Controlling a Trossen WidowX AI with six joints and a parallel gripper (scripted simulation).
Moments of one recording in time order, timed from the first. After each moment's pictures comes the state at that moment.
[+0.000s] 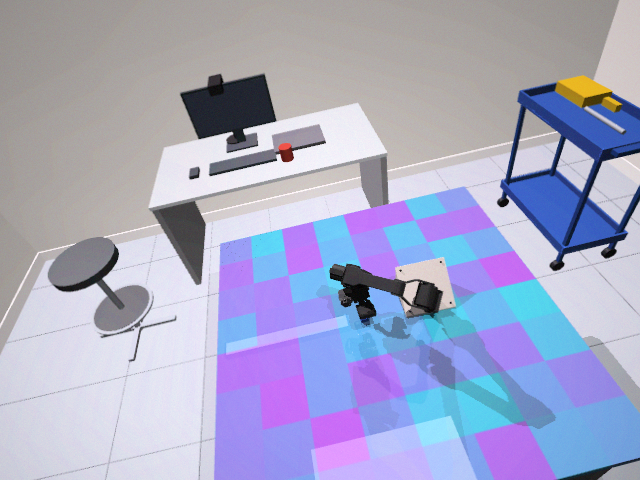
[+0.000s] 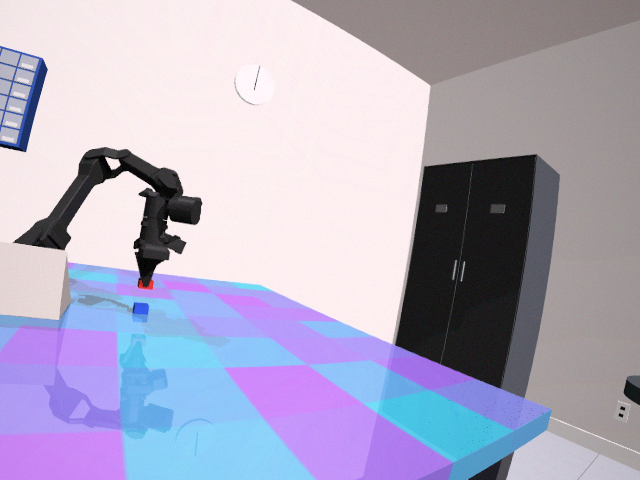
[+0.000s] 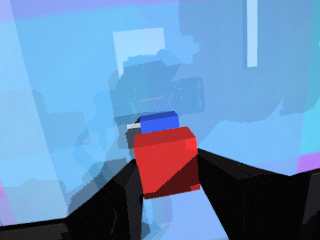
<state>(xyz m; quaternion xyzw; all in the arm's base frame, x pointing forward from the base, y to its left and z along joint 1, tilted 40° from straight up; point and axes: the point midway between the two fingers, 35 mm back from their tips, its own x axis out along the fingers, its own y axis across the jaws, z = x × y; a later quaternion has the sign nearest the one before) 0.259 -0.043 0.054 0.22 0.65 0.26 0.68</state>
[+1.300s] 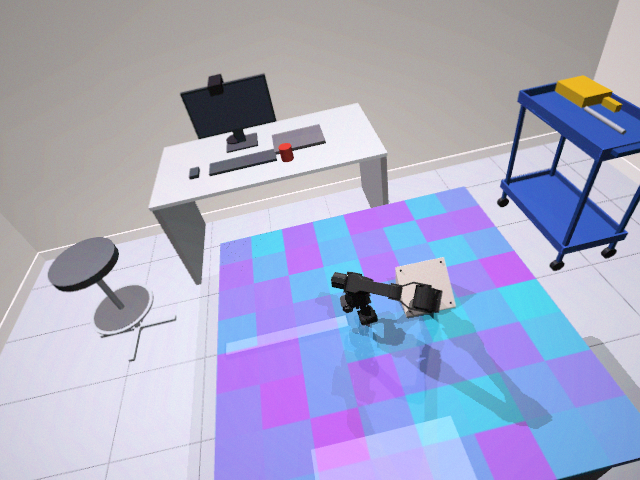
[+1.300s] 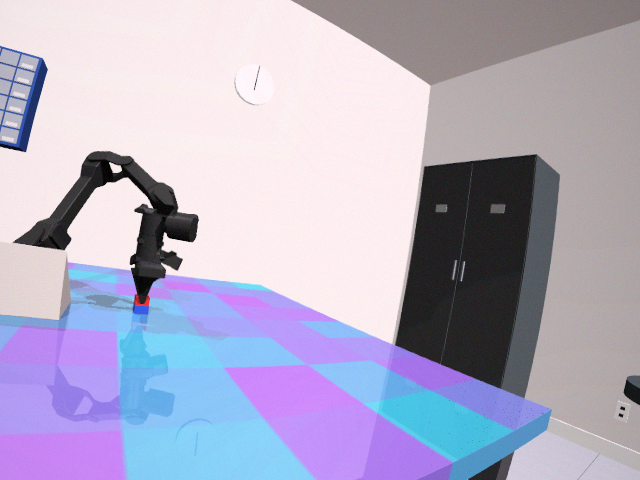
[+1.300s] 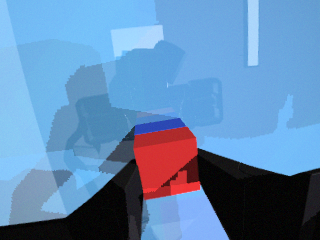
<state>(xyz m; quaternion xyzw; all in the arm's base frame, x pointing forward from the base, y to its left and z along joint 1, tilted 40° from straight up) 0.256 -0.019 0.023 0.22 0.65 0.26 0.68</state>
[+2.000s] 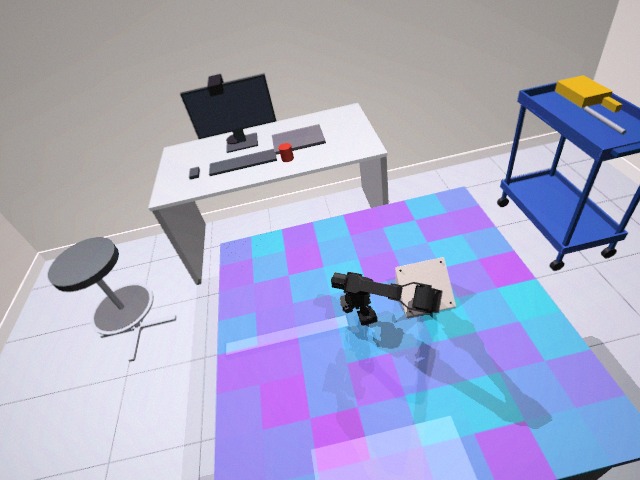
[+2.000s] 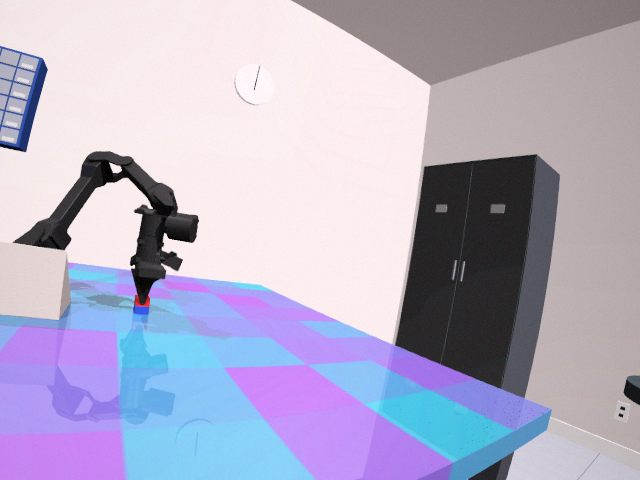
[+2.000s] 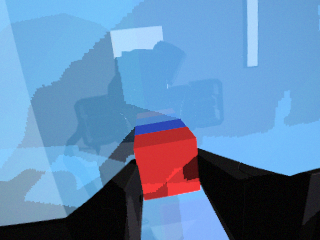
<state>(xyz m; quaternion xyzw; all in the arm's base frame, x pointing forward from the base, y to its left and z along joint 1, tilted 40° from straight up) 0.257 -0.018 0.021 0.22 0.65 0.26 0.68</state>
